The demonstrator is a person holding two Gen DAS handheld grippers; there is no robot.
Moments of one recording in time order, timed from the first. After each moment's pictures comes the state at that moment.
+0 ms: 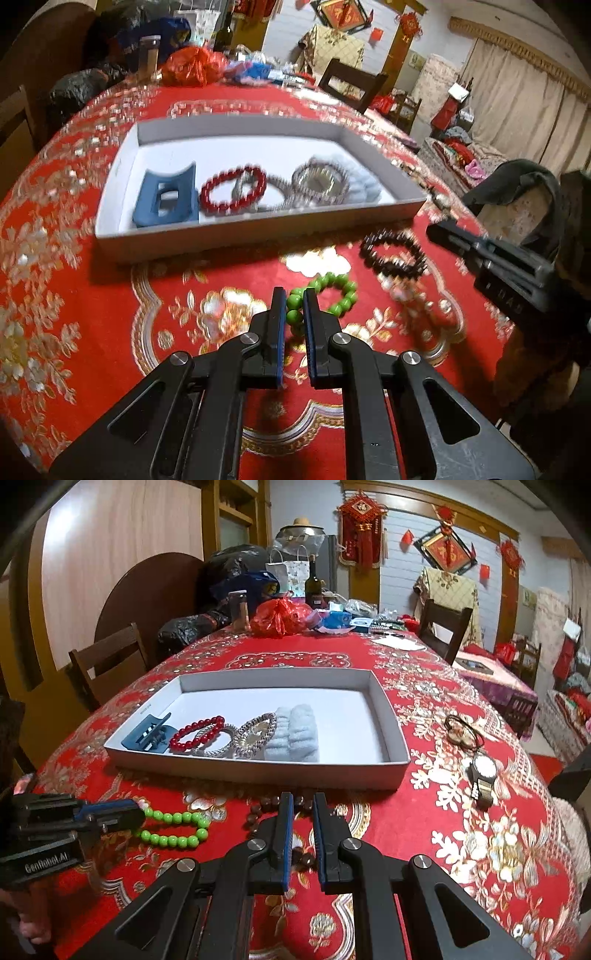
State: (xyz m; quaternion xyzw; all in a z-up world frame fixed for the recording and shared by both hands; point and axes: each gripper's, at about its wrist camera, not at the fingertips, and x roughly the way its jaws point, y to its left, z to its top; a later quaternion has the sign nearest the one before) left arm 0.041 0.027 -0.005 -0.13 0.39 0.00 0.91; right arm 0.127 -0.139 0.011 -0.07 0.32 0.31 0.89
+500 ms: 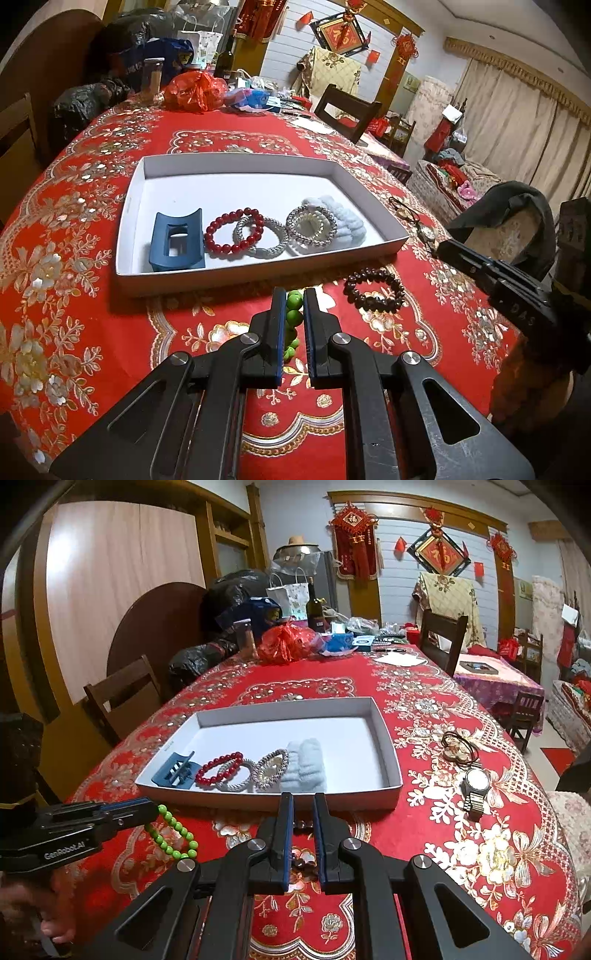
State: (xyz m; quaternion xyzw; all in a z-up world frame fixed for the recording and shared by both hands) left arm 0.034 0.038 0.026 -0.14 0.35 0.00 0.92; right arm 0.118 -0.156 0.047 -0.02 0.30 0.33 0.89
